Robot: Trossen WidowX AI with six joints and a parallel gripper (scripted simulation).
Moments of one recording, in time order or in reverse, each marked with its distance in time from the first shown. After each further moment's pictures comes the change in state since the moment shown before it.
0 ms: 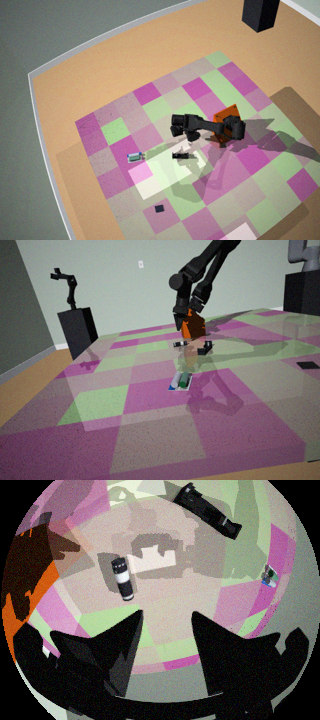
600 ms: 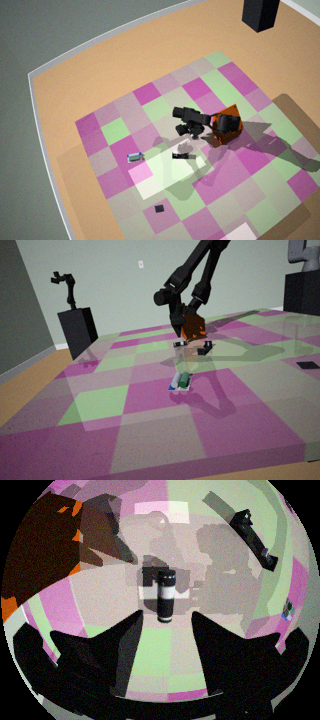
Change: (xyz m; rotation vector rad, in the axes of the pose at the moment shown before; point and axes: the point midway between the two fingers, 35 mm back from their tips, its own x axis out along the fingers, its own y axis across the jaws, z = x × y) arm 0.031 0.050 -0.006 -0.127 -0.258 0.142
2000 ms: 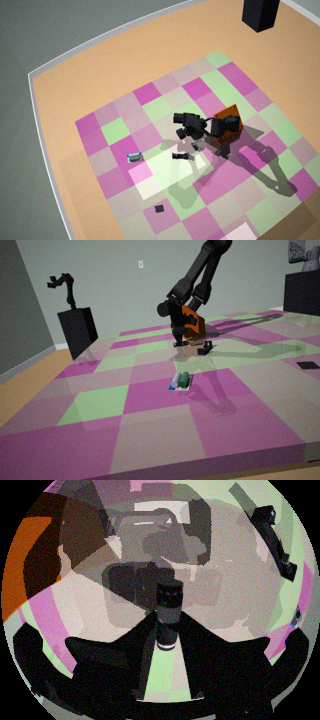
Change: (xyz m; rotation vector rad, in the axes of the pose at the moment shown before) arm 0.046 0.001 0.002 -0.002 -0.007 0.001
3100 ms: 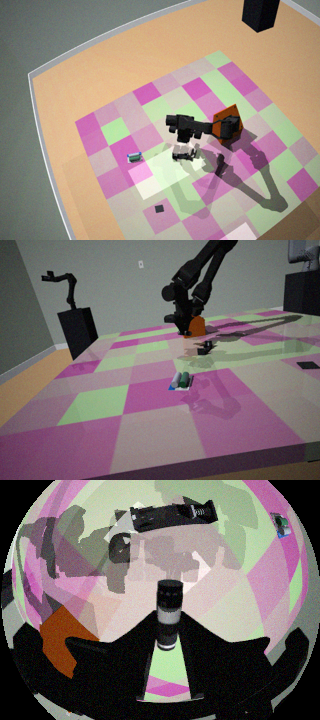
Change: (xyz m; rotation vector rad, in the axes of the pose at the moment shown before) arm -0.061 -0.053 0.024 0.770 0.023 -0.003
